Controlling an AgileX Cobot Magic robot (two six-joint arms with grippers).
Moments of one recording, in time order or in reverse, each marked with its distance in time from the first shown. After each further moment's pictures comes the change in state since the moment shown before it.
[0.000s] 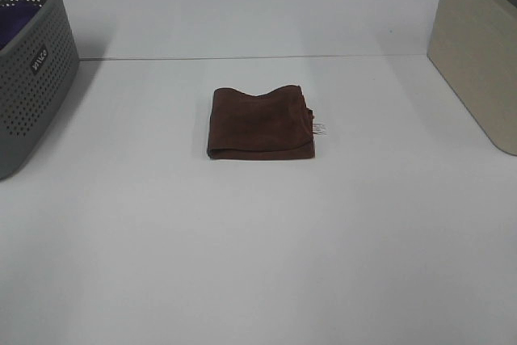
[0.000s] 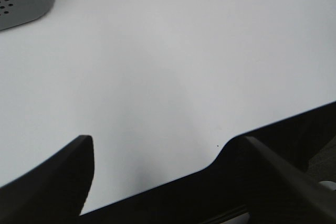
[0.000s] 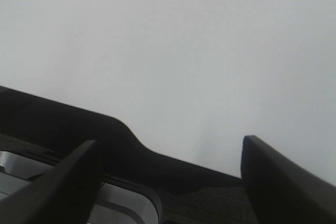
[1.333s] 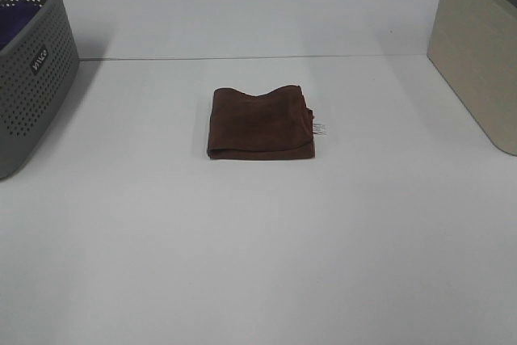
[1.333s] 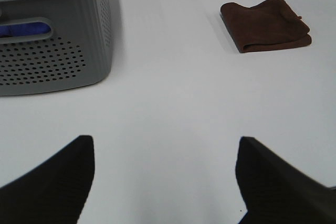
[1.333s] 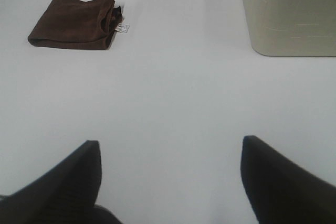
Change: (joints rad) left arm 0.151 -0.331 0.000 0.000 -0.003 0.000; right arm -0.200 -0.469 0.004 0.015 0.000 0.000
